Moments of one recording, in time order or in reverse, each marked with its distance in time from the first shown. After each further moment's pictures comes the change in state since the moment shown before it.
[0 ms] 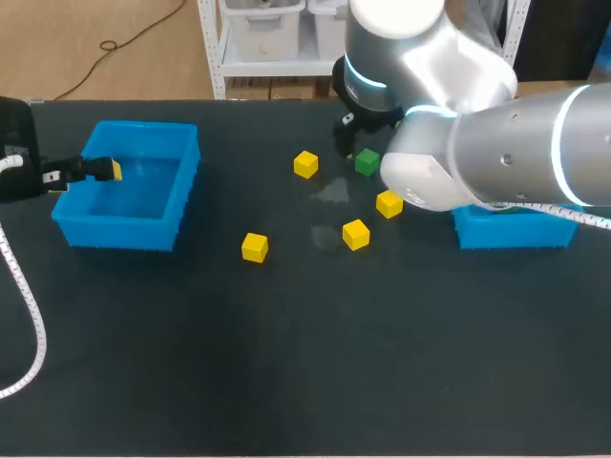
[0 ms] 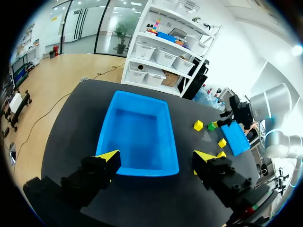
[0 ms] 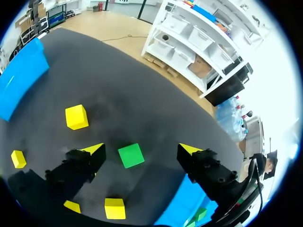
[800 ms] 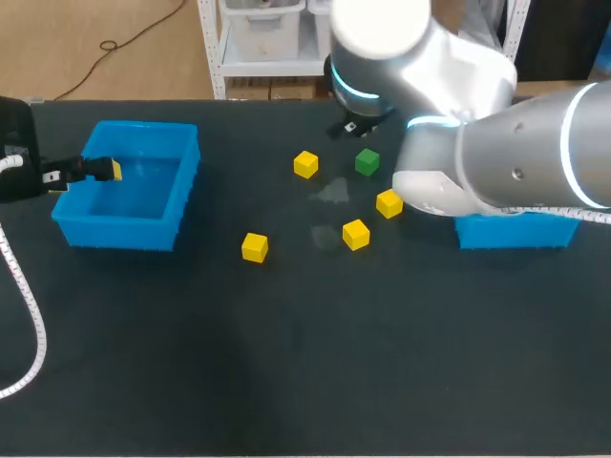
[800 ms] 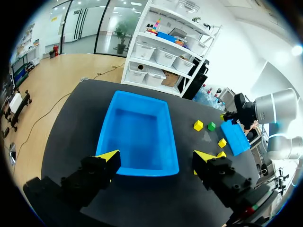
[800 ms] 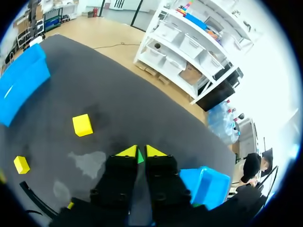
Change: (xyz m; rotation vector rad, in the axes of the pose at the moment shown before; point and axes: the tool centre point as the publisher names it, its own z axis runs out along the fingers) left arm 0.000 0.000 0.000 0.000 0.000 0.000; right arm -0.011 0.002 -0.030 0.079 -0.081 0.012
